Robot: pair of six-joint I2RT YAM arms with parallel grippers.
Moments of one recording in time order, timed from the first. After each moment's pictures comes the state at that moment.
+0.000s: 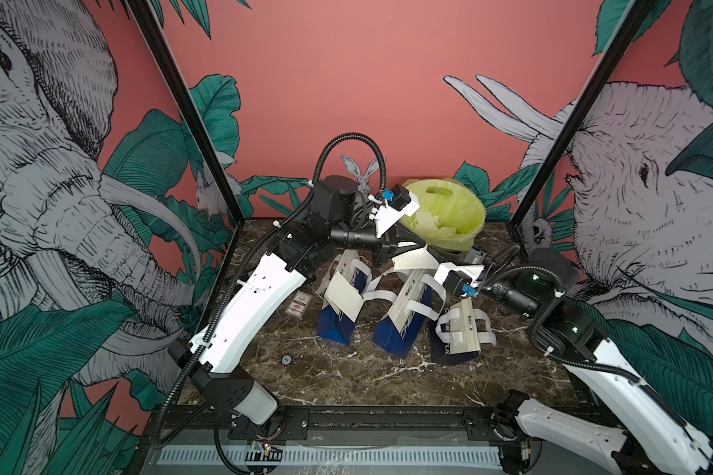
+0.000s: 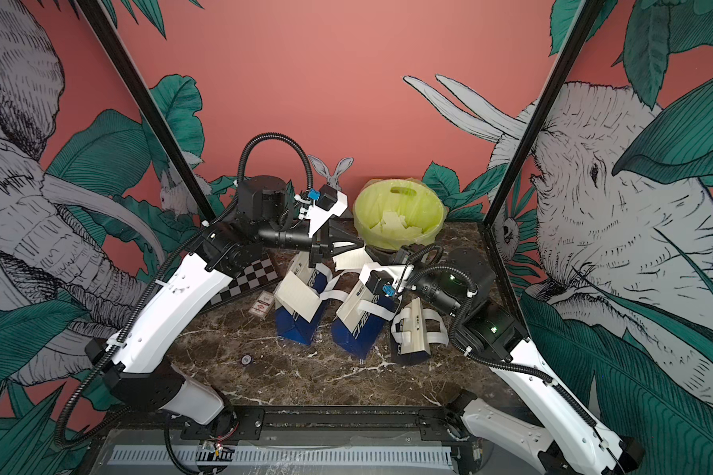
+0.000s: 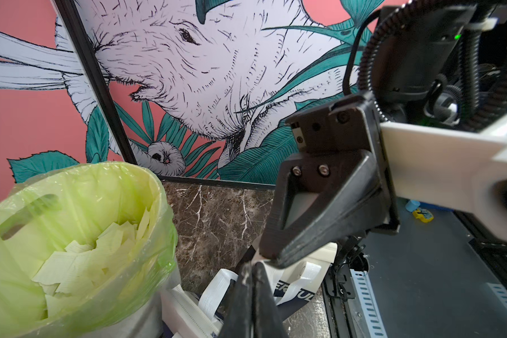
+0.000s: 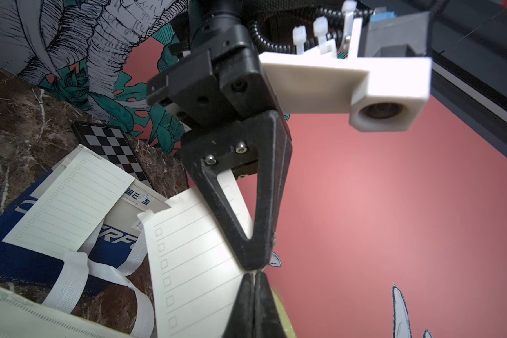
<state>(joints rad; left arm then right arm) -0.72 1.55 1.92 -0.67 0.82 0.16 0.72 0.92 1.21 -0.26 -0.24 -1.01</state>
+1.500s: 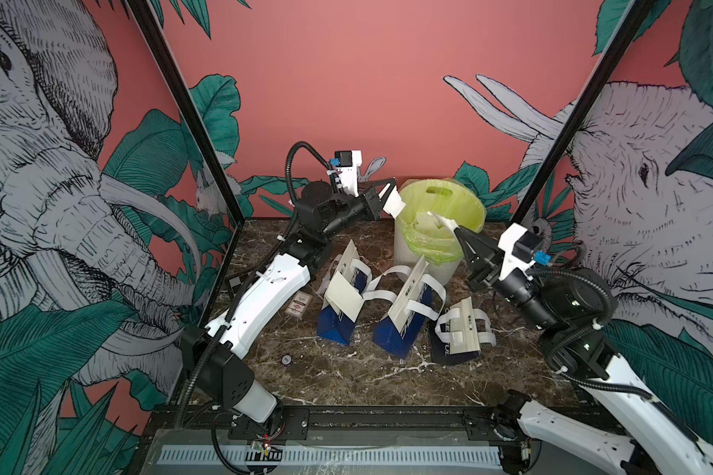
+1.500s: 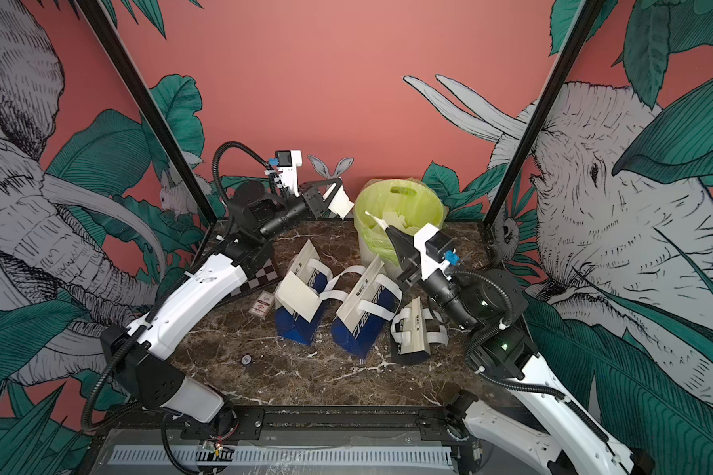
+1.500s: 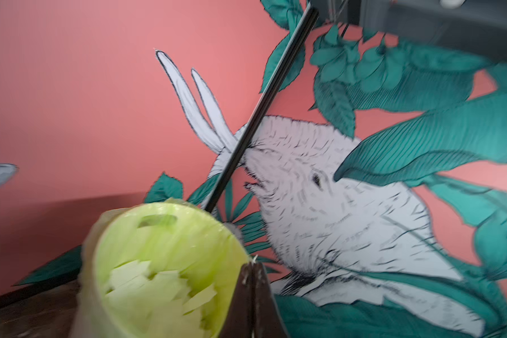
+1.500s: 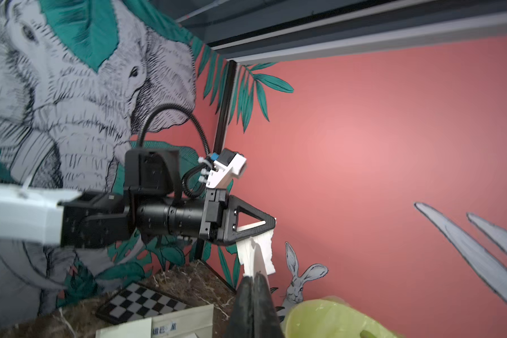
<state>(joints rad) -0.59 1.59 1.57 0.30 0.40 -0.73 0.73 0.89 1.20 0.04 0.01 -0.11</state>
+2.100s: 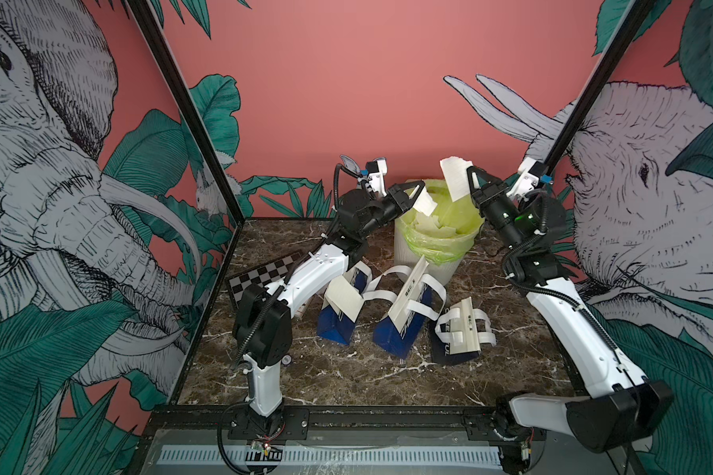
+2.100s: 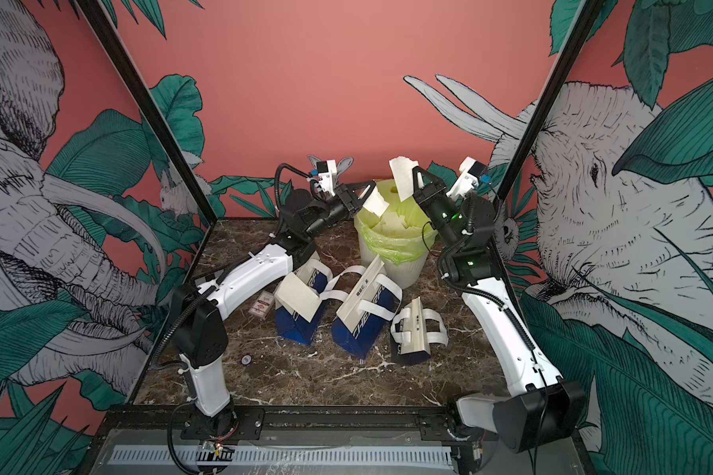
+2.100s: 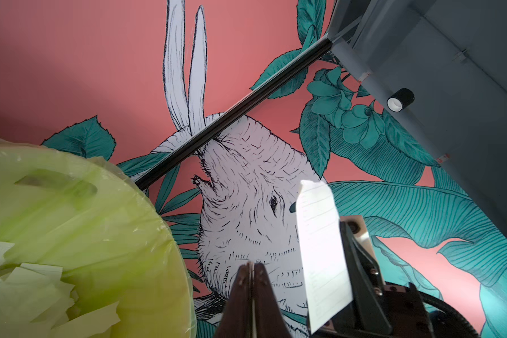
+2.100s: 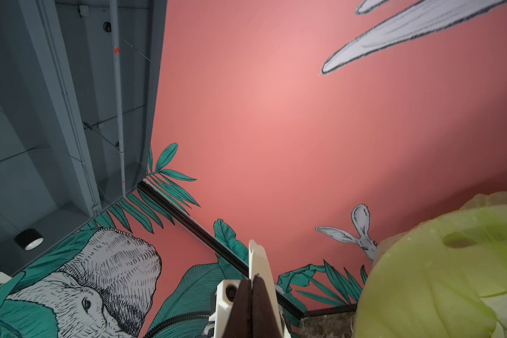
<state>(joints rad) -0.67 1.87 1.69 0.52 0.36 -1.12 0.26 1.30 1.34 0.26 -0.22 1.07</state>
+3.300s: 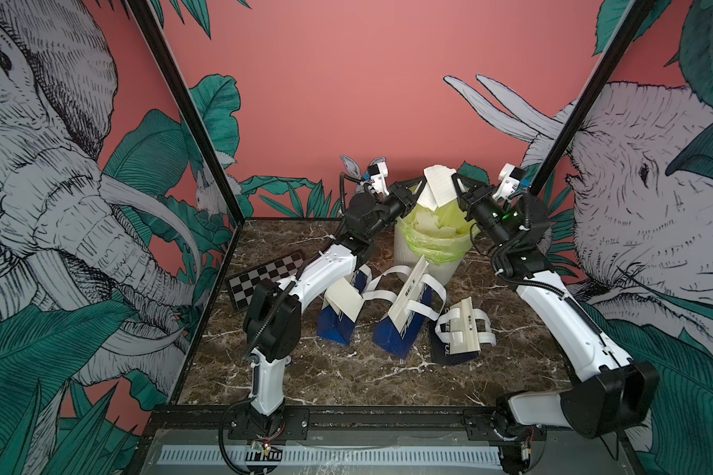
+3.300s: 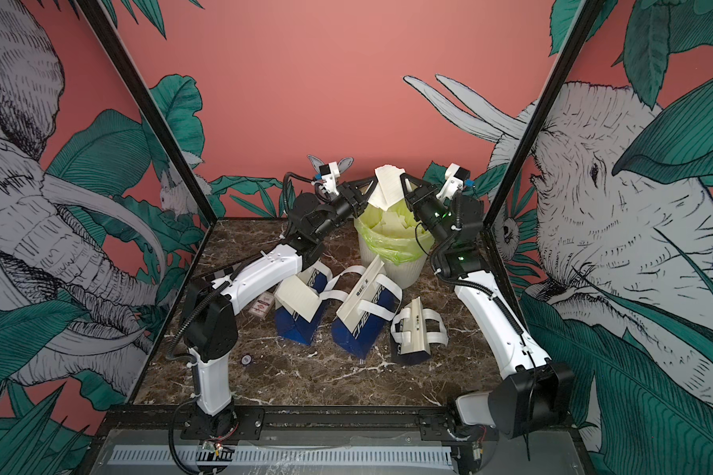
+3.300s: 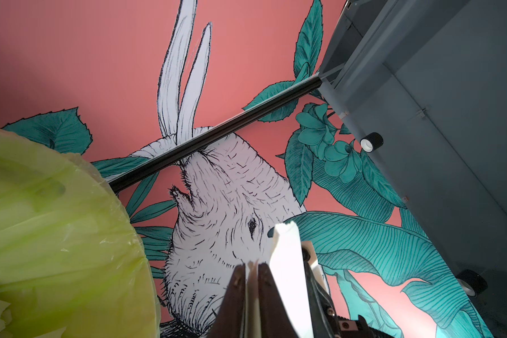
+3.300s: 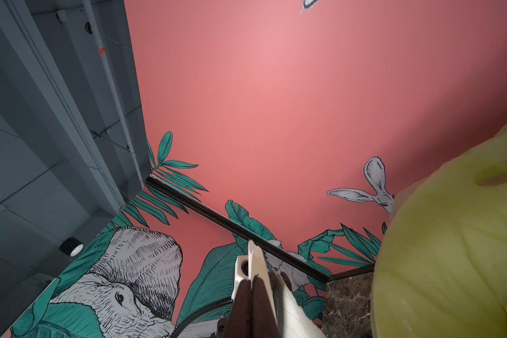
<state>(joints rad) -0.68 1.94 1.72 0.64 0.28 -1.31 0.26 1.36 1.33 0.30 -0.27 1.21</state>
